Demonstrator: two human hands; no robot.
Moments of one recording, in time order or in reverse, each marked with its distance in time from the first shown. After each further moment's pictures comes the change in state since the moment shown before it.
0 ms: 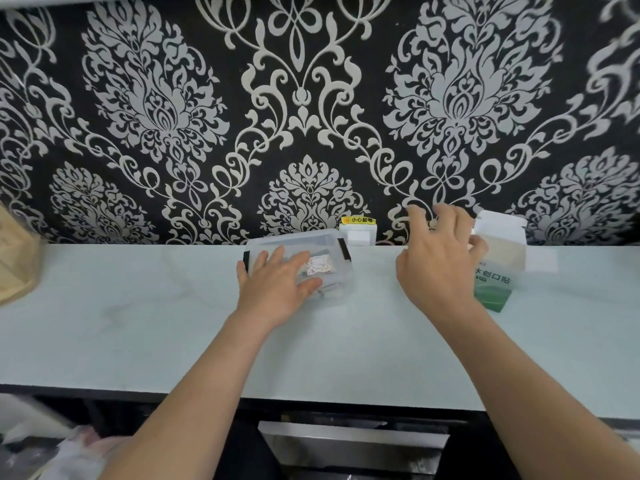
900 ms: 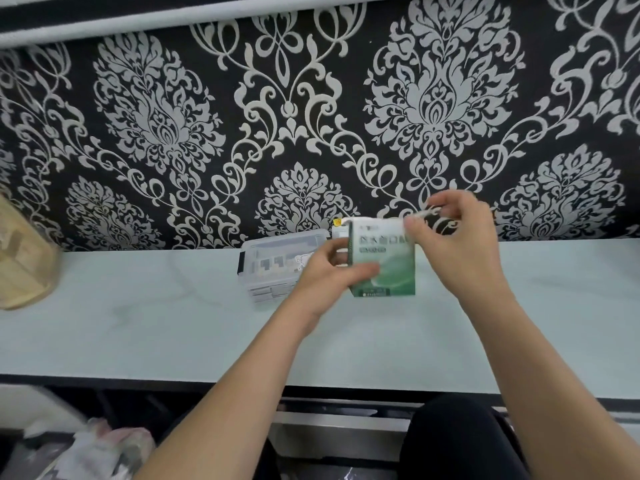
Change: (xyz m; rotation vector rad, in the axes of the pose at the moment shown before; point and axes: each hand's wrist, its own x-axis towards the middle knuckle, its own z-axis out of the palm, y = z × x) left_hand -0.028 0.089 -0.004 -1.367 -0.104 0.063; right_hand -0.010 0.035 -0.074 0.860 -0.022 0.207
